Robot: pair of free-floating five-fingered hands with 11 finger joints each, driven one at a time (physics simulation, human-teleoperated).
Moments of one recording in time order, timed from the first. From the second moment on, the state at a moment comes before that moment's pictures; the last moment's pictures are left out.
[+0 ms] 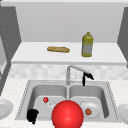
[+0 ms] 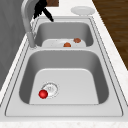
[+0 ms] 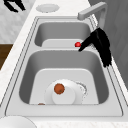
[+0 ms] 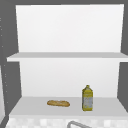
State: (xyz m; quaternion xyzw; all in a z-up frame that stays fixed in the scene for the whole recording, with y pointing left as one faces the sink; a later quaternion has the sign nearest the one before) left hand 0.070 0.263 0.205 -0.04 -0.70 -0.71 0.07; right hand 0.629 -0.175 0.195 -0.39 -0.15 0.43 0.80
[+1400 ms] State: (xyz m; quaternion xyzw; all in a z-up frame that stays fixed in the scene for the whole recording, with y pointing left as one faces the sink) left hand 0.070 0.263 0.205 -0.04 -0.70 -0.71 0.07; right hand 0.499 -0.232 0.178 -0.29 -0.28 0.48 0.78
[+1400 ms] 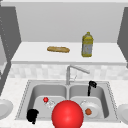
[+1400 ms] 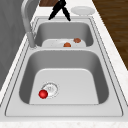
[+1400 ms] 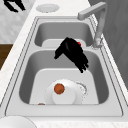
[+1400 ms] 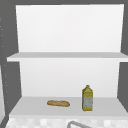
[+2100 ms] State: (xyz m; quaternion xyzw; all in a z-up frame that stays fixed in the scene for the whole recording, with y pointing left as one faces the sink) left hand 0.070 0.263 0.205 -0.04 -0.70 -0.71 0.07; right hand 0.441 -0.237 0.171 -0.27 -0.28 0.49 0.78
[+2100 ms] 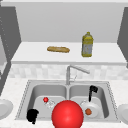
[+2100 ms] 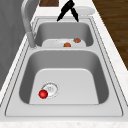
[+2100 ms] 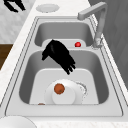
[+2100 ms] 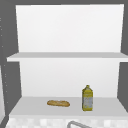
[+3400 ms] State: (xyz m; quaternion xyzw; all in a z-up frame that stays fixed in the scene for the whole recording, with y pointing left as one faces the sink) left hand 0.070 0.263 0.205 -0.04 -0.70 -0.71 0.07; right hand 0.328 -0.258 0.200 -0.27 -0.29 0.48 0.78
